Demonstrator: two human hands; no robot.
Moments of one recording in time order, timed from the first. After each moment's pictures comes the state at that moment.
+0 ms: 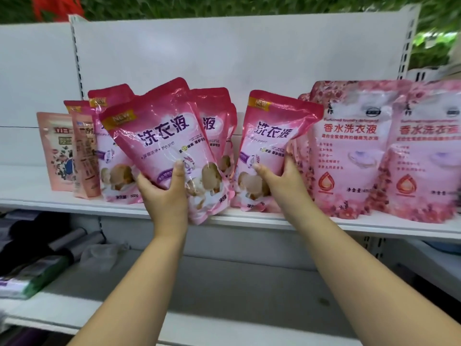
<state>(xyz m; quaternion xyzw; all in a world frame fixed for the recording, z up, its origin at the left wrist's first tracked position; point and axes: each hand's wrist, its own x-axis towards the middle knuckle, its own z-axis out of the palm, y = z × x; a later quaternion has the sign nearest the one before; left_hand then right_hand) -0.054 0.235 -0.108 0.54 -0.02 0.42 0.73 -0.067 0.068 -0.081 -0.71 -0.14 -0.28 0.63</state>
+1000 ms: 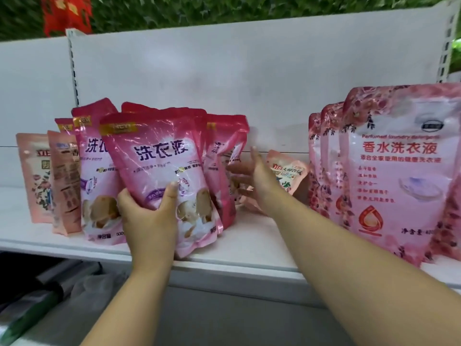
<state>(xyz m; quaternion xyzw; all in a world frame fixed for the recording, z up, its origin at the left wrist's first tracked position) -0.018 0.254 -0.100 0.61 0.01 0.44 0.67 0.053 0.098 -0.048 -0.68 -0.10 -0.10 0.72</state>
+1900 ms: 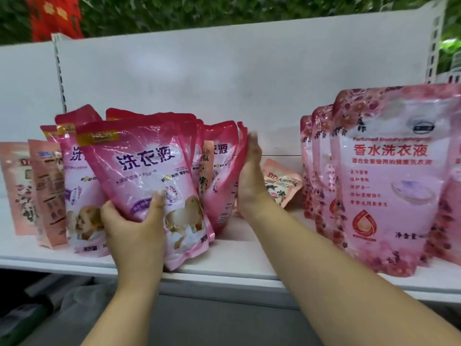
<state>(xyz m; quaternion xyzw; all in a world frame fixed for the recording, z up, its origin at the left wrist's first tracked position) -0.020 0.252 -0.101 0.59 0.01 0.44 0.68 0.019 0.129 -0.032 -0.60 -0.17 -0.24 0.75</state>
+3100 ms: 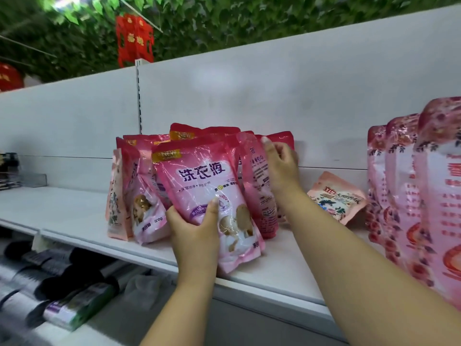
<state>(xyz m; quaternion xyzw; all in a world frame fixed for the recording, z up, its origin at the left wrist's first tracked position) -0.011 0.258 -0.097 0.58 0.04 0.42 0.70 0.076 0.145 -0.019 -0.70 -0.15 -0.34 0.61</state>
